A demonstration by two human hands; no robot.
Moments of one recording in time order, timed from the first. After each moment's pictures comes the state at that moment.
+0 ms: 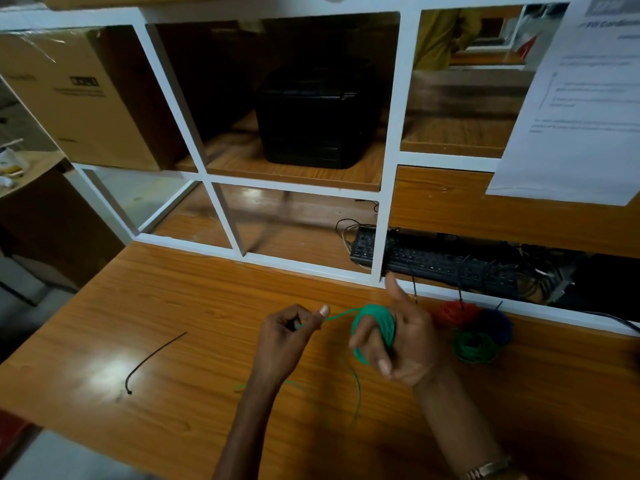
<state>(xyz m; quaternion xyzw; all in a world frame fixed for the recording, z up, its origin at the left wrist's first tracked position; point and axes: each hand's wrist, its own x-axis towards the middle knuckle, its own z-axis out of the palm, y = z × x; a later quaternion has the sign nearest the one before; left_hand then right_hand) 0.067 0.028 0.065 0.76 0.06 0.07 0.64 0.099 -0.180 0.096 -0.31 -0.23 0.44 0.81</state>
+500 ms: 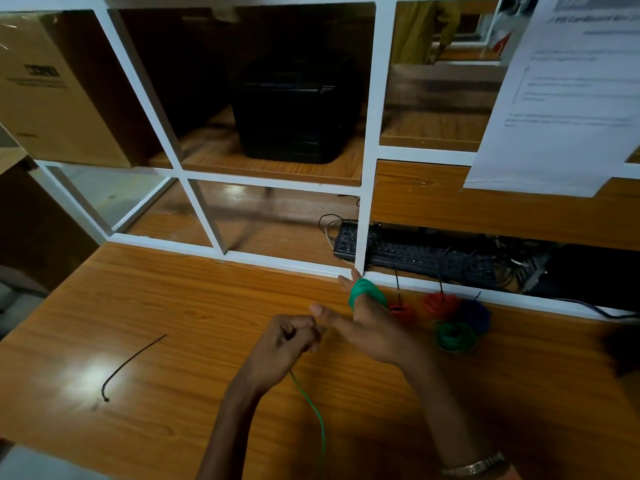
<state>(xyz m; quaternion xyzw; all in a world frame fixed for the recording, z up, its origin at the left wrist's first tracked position) 0.059 0.019 0.083 0.76 -0.11 -0.07 0.64 0.100 -0.172 0.107 -0.85 -0.09 0.22 0.47</state>
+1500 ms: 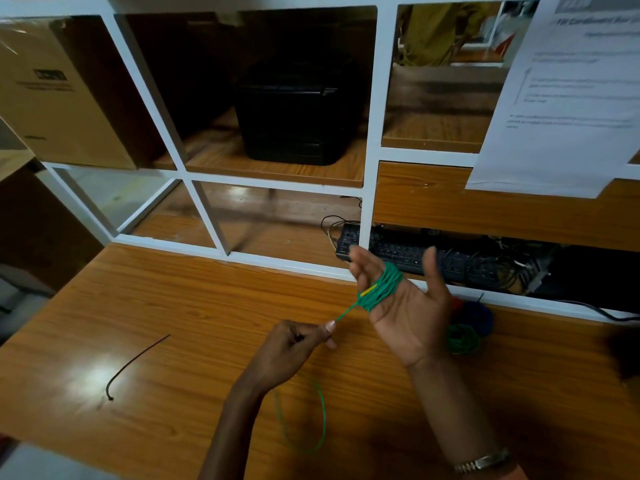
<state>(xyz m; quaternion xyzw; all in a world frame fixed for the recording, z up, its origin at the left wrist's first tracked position) 0.060 0.011 0.081 0.81 -0.07 -0.08 0.57 0.102 -0.200 0.119 -0.17 -0.10 0.23 0.95</state>
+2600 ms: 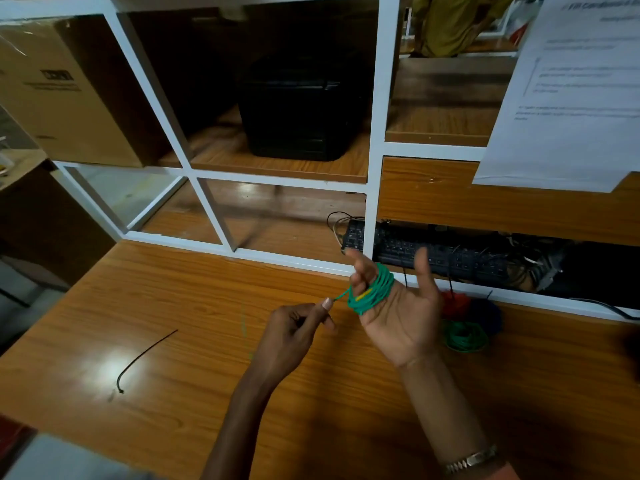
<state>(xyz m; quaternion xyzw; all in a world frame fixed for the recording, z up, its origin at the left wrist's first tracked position) 0.063 0.005 0.088 0.82 -0.04 0.02 0.57 0.102 -0.188 0.109 -0.12 -0.10 0.27 0.95</state>
